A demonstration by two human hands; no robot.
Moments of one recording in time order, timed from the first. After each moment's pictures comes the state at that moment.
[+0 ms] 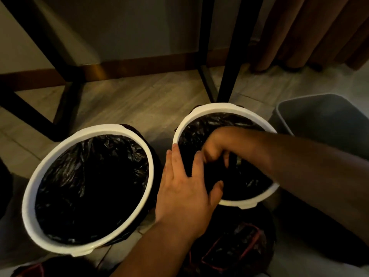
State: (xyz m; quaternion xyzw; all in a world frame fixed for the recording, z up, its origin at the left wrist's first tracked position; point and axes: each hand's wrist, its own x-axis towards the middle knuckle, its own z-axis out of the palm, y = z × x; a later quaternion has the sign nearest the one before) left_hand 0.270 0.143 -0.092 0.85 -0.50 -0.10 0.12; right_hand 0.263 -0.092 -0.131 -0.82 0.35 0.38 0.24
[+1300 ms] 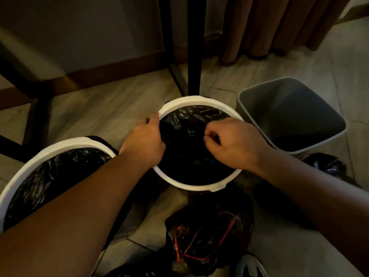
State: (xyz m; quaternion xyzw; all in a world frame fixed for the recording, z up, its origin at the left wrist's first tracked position) left_hand 0.355 0.044 -0.077 0.84 -0.52 -0.11 0.11; right_hand 0.131 -0.052 -0.051 -0.93 0.34 -0.07 0.13
